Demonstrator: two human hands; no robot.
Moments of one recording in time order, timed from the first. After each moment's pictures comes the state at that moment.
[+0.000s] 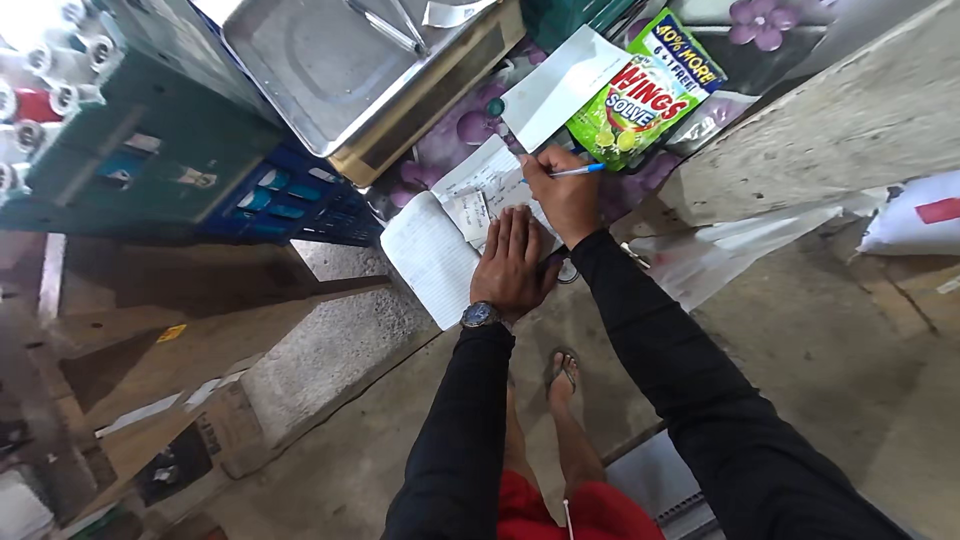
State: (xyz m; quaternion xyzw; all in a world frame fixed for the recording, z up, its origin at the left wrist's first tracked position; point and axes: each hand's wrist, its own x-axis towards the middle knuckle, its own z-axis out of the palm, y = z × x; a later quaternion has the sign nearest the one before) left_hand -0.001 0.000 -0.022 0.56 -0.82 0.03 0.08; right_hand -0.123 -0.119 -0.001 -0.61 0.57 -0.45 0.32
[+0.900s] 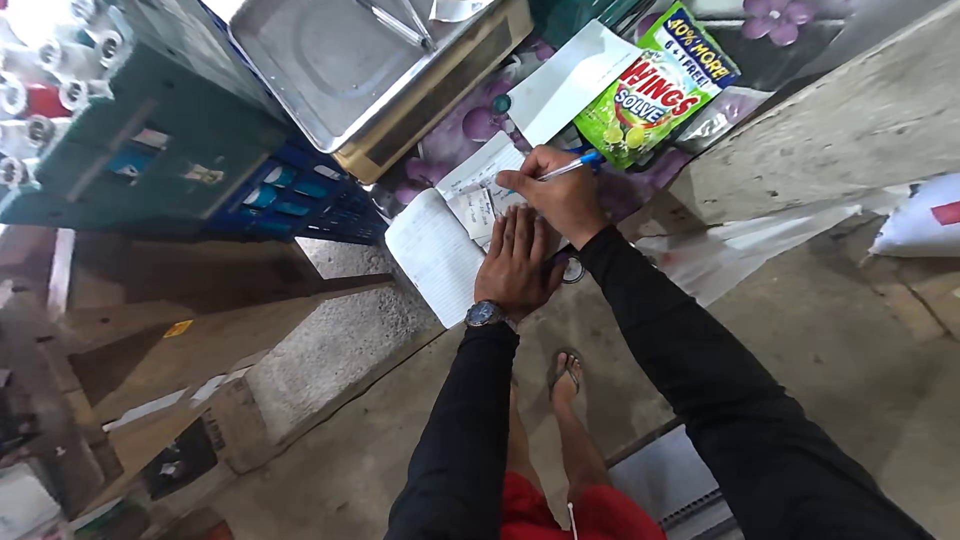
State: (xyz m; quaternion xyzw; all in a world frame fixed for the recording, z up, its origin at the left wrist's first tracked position) left_hand 0.000 0.002 -0.022 0.56 -0.82 0.04 0.08; right_hand -0.118 -0.117 0.019 -0.65 0.50 -0.41 0.40
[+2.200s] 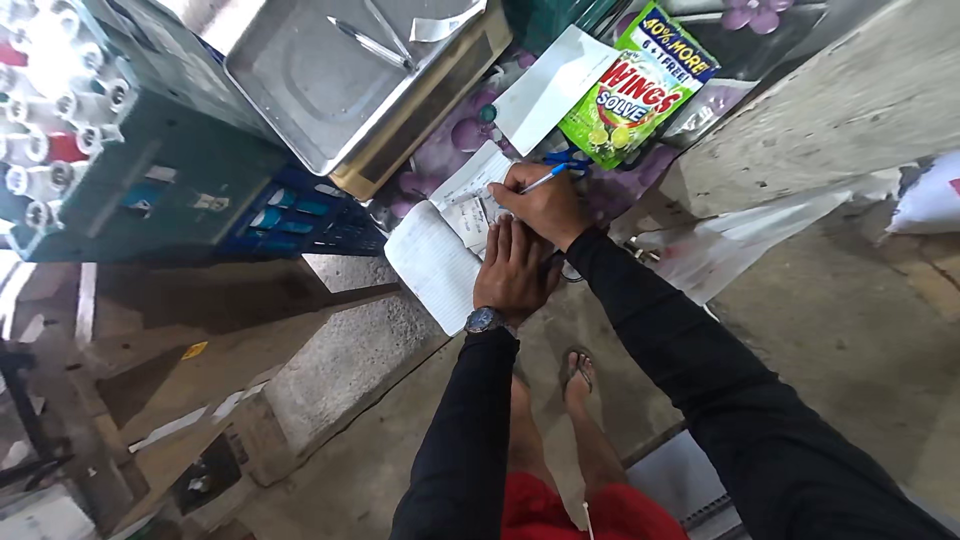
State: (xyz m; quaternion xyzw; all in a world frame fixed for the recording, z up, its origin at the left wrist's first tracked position) left_hand -0.002 0.000 -0.020 0.55 -0.83 0.08 0.07; right_hand -0.113 -0.120 0.000 -0.68 0.51 -0.37 0.37
